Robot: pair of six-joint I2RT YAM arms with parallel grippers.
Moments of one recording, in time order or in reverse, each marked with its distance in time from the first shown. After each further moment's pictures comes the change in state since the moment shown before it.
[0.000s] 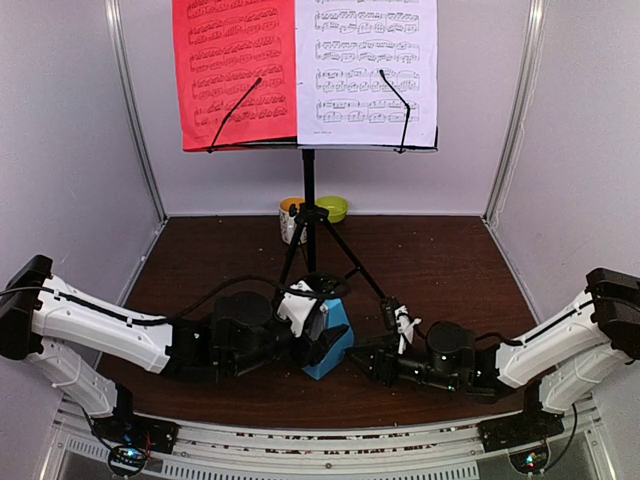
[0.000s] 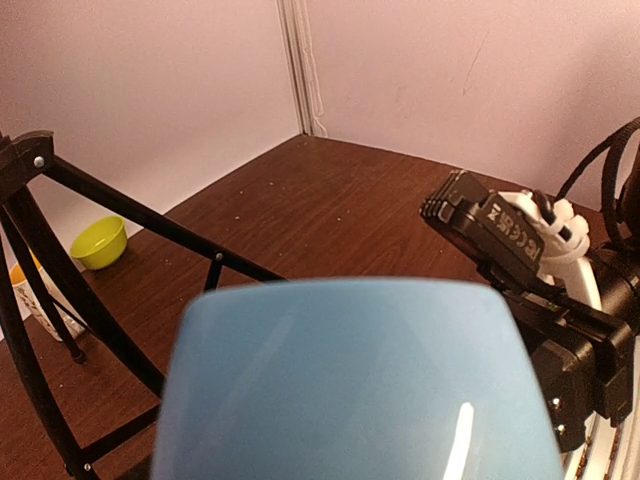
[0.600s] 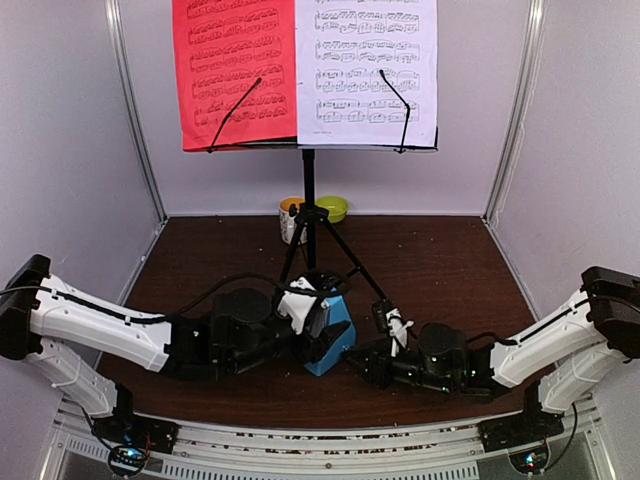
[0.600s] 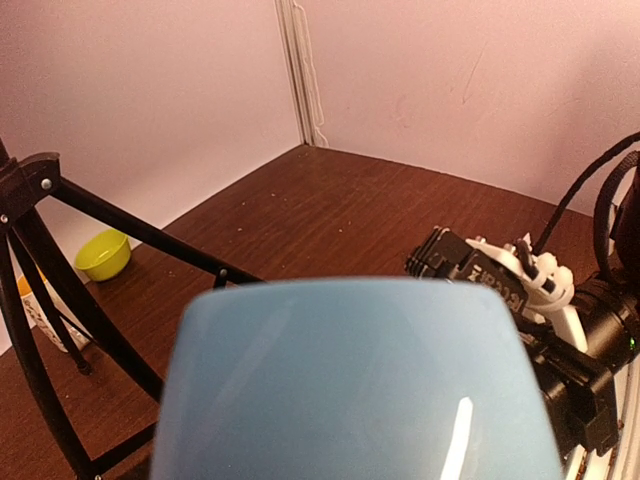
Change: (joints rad) left arm -0.002 -0.005 0.016 0.000 -0.002 0.020; right arm 0.018 0.033 0.044 -0.069 0.015 0.009
